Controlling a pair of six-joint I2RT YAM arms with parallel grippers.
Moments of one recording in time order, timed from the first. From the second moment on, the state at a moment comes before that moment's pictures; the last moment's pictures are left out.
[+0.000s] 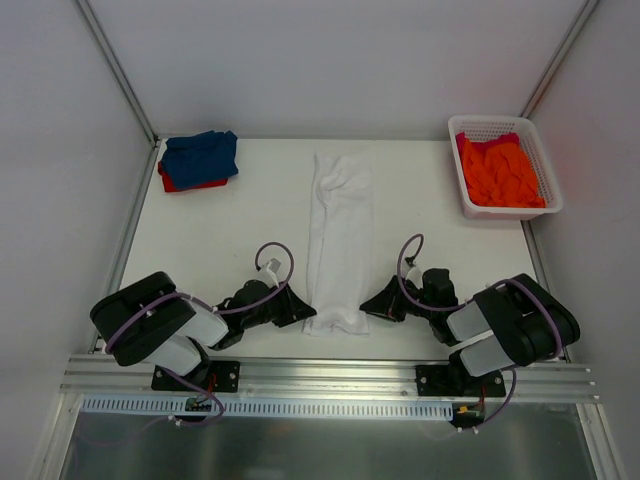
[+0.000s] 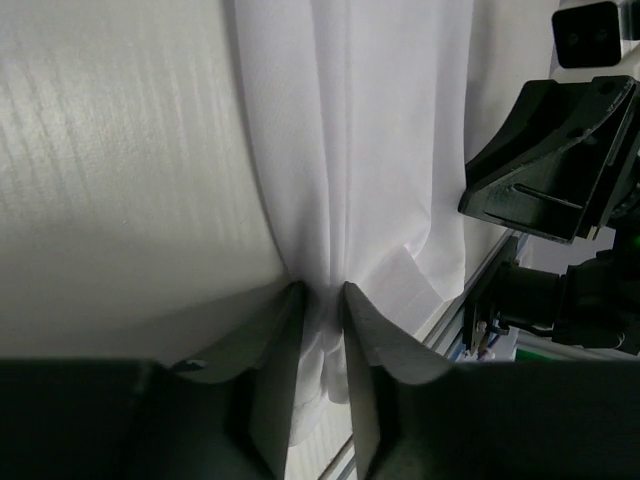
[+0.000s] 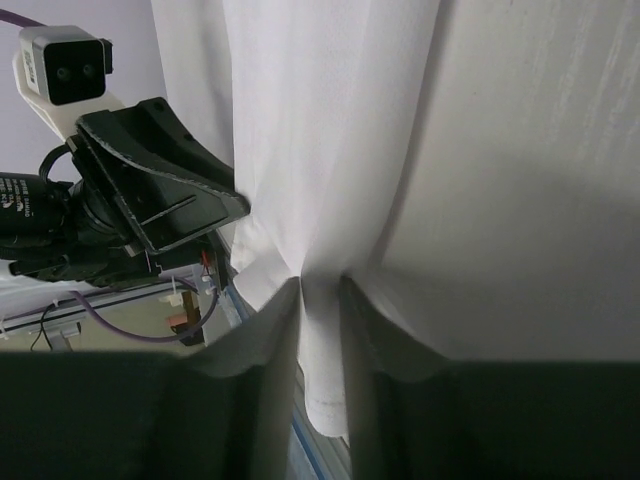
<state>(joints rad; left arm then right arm) -0.83 1.46 0.10 0.84 0.13 -1.10 0.44 1.48 0.06 0.89 -0.65 1.04</state>
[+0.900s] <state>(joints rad) -0.85 1.13 0.18 0.30 0.06 -1.03 0.46 1.01 0.16 0.42 -0.58 0.94</state>
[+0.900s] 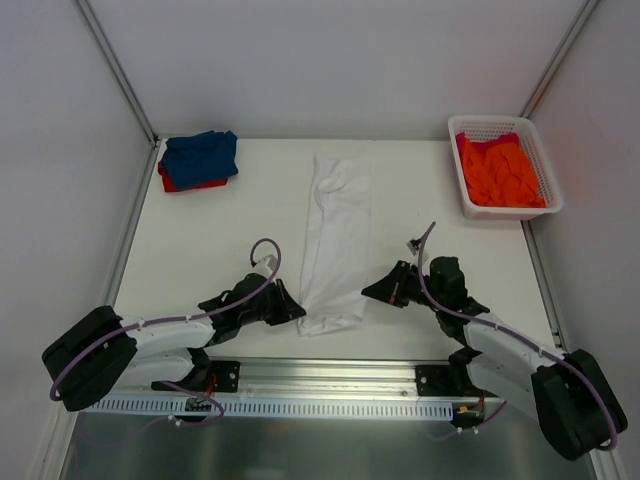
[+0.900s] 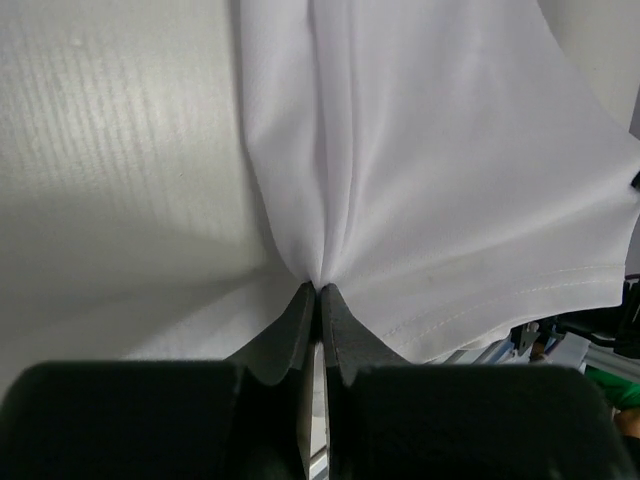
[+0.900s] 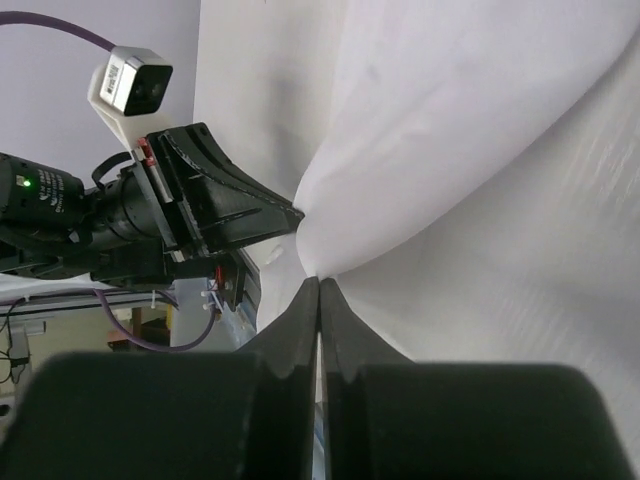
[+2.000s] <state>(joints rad) -0.74 1.25 0.60 0.05 -0.01 -0.79 0.42 1.15 0.50 0.08 -0.49 0.73</state>
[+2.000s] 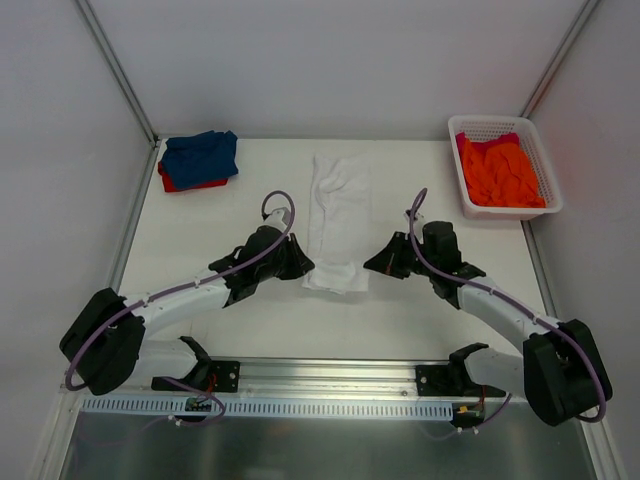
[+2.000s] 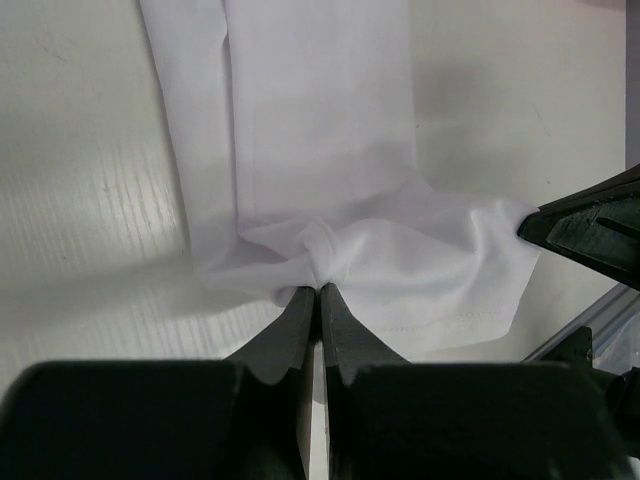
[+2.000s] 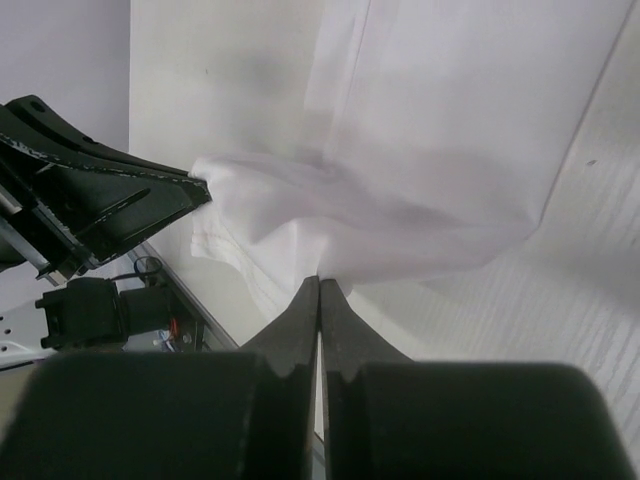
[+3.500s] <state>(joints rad) -0.40 1.94 1.25 0.04 0.30 -0.62 0.21 1.88 1.12 0.07 -0.59 0.67</state>
